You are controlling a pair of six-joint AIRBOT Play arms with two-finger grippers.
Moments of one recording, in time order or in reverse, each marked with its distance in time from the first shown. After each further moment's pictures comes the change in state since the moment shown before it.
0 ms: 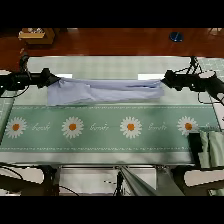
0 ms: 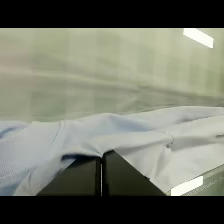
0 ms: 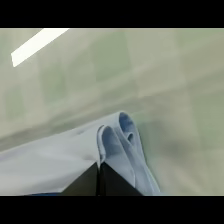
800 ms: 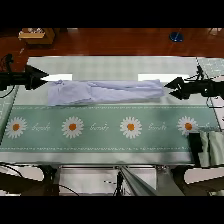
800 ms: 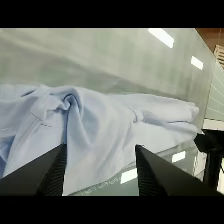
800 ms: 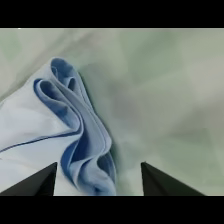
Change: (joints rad) left arm 0.149 -0.023 0.111 -0.003 -0.288 -0.140; right arm -0.167 -0.032 0.001 -0.012 0.307 0.040
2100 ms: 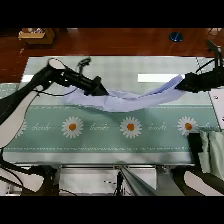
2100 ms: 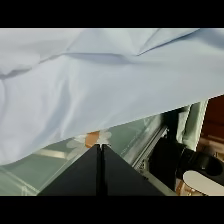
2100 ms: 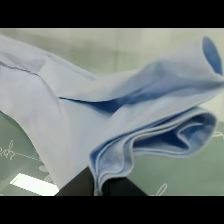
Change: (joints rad) left arm -0.742 -0.019 0.005 -0.001 0.037 -0.168; right arm 0.124 0.516 0.066 -0.344 0.391 0.042
